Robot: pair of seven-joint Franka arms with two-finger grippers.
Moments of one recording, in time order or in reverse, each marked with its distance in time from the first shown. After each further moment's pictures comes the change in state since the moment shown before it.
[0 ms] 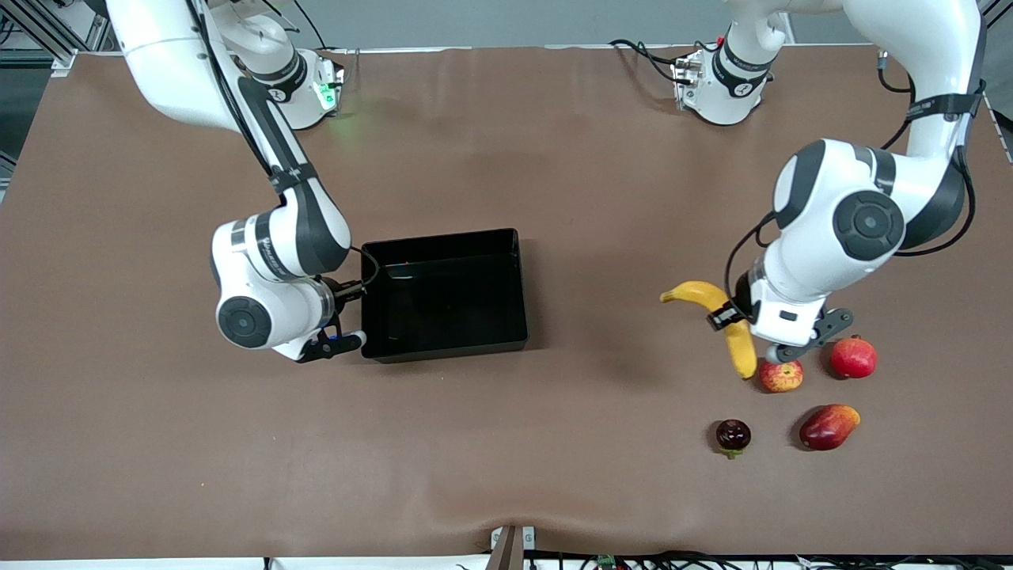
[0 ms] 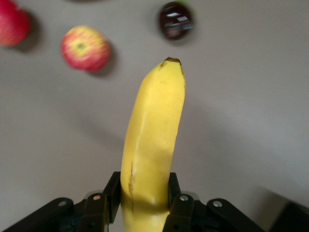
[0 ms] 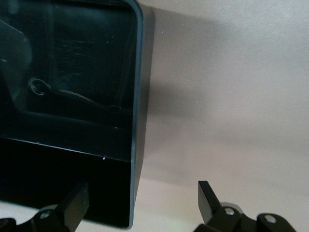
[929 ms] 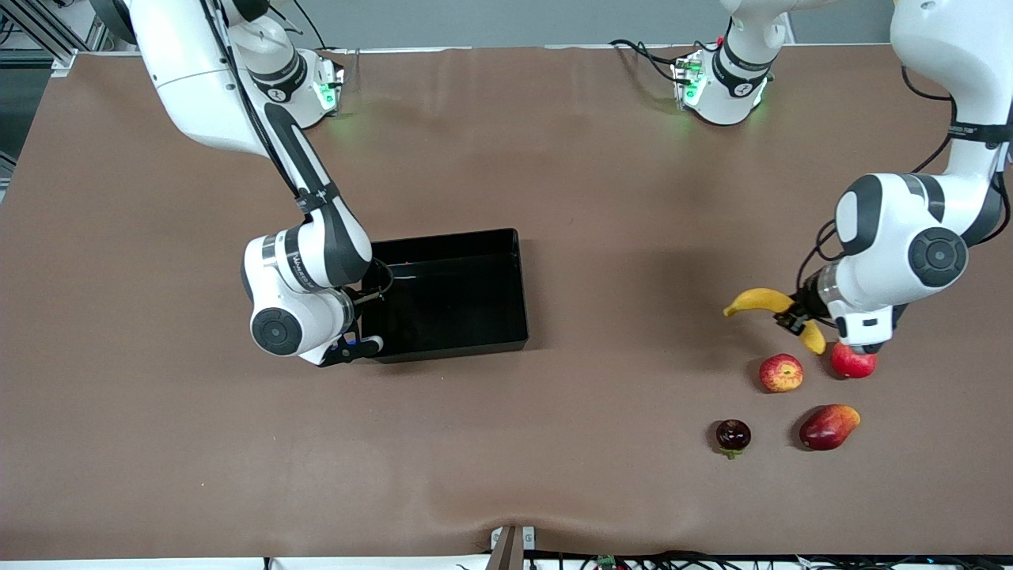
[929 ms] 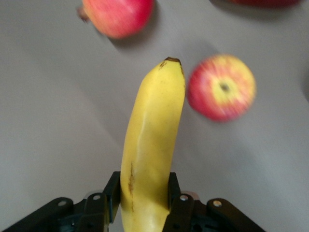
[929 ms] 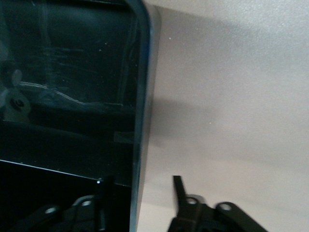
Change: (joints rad) left arm 0.254 0.015 0.004 -0.253 0.049 0.222 -0.123; right arm 0.022 0.068 -0.005 0.000 0.025 0.066 0.001
